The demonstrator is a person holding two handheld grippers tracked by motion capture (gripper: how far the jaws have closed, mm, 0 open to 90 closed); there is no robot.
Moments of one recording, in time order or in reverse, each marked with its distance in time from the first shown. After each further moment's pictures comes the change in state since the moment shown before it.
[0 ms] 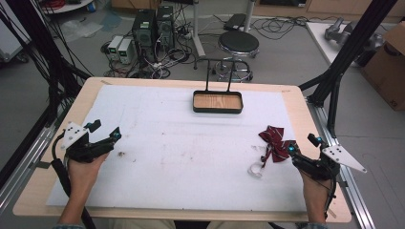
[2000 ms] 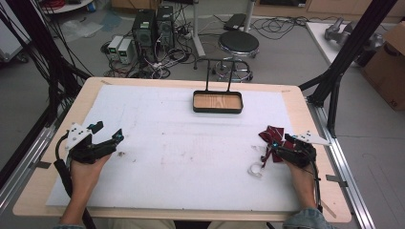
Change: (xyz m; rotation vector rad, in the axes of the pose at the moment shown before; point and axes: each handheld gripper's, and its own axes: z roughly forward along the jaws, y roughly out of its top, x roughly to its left) left arm -0.004 -0.004 0.003 0.021 -0.007 0.013; right arm -0.010 -0.032 0.072 0.321 0.082 -0.006
